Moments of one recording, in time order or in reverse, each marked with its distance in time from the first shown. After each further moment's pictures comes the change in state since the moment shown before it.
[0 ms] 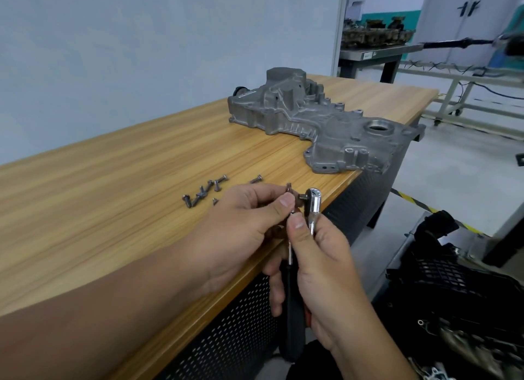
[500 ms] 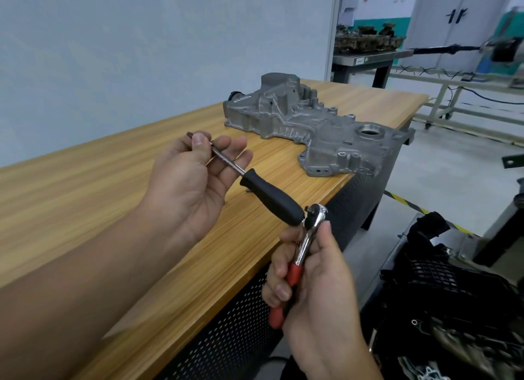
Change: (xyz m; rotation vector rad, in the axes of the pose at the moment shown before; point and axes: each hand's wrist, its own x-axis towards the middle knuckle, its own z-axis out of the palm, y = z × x) left_hand 0.029 0.043 -0.028 -0.610 0.525 0.246; right_hand -0.011 0.002 0.012 0.437 0.216 0.177
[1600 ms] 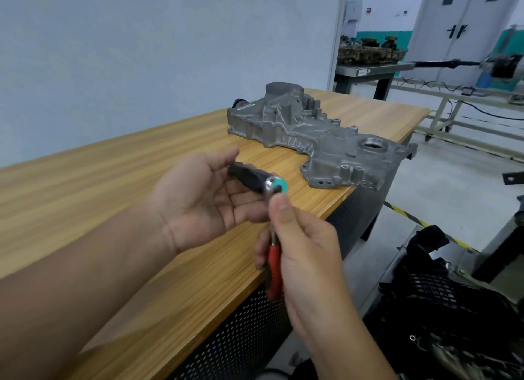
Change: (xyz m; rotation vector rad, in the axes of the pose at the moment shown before) left_hand -0.006 0.021 0.005 0.178 -0.173 -0.581; right_hand 0.018 -0.020 0.037 -0.547 -0.117 -0.321
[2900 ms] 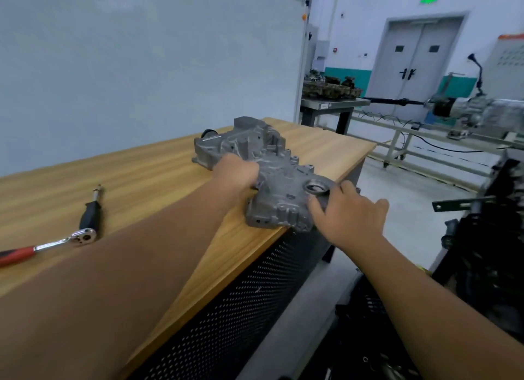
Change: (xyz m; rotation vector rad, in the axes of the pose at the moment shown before) left_hand 0.160 -0.001 0.084 0.902 0.454 0.357; right_hand 0.123 -0.059 -0.180 -2.005 0.363 -0.168
